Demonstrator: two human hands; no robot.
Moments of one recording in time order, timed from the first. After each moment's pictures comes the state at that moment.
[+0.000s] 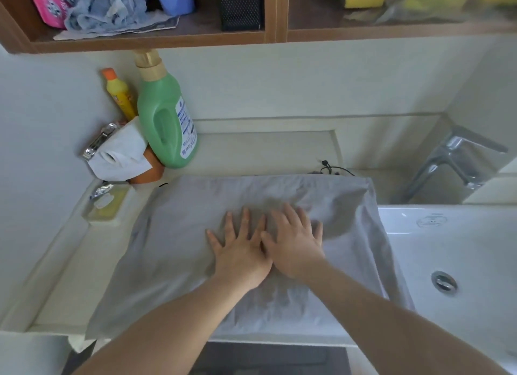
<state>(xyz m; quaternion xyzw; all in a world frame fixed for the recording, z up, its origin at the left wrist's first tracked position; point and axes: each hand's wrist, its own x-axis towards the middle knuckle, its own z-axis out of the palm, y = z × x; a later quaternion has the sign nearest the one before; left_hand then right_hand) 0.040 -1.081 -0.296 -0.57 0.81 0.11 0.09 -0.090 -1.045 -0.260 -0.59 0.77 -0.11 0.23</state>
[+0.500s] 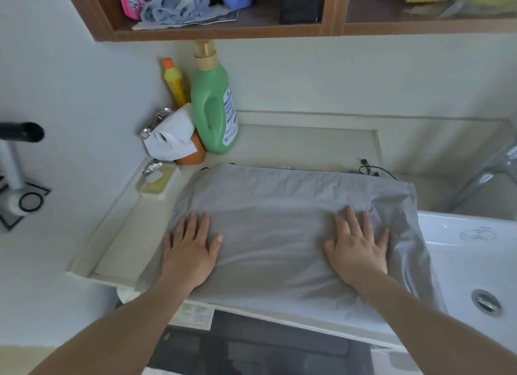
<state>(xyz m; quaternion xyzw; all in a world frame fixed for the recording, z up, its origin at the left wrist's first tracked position) 0.216 -1.077 -0.307 -0.69 0.72 0.07 0.04 -0.131 -1.016 -0.294 -0.57 0.81 0.00 0.13</state>
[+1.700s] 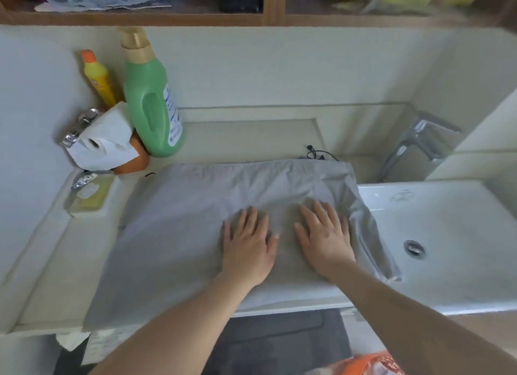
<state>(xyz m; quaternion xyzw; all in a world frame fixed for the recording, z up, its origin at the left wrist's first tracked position) 0.059 -1.047 -0.305 -0.48 0.87 0.12 -0.03 -0.119 -0.983 -0.292 -0.54 0.83 -0.11 0.13</state>
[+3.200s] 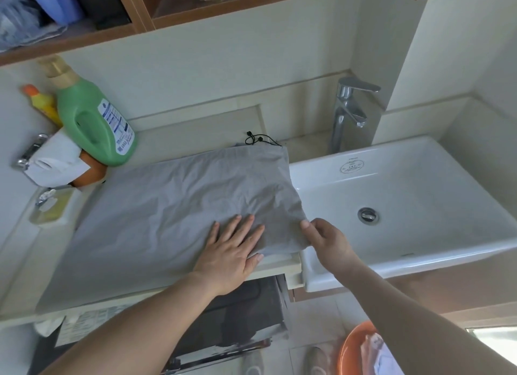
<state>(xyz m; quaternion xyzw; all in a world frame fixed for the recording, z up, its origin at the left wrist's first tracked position) -0.023 -0.953 -0.302 -0.33 0.93 0.00 0.15 -0.255 -0.837 -0.304 -0.36 0.73 -0.43 0.40</state>
